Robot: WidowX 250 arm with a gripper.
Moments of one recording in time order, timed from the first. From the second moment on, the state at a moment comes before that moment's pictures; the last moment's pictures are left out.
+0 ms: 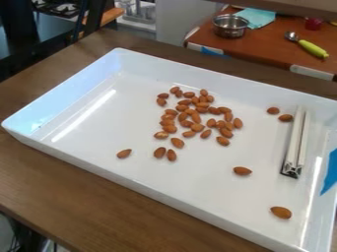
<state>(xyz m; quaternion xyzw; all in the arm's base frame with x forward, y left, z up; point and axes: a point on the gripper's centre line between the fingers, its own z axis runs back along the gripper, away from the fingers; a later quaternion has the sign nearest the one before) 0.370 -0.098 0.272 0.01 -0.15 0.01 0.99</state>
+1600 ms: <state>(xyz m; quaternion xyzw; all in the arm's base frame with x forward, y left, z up) 0.387 -0.133 0.141 -0.07 -0.12 0.03 0.99</state>
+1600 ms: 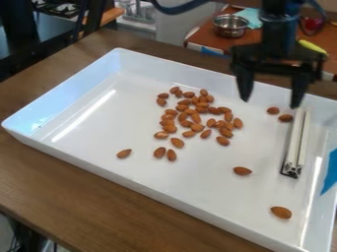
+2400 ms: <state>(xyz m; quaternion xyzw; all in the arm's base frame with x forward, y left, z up) 0.392 -0.163 0.107 -0.04 -0.13 0.03 0.99</state>
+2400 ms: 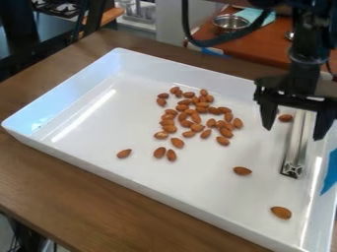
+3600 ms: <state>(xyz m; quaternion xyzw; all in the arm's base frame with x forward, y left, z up) 0.396 -0.149 0.083 -0.03 -0.13 0.04 0.99</state>
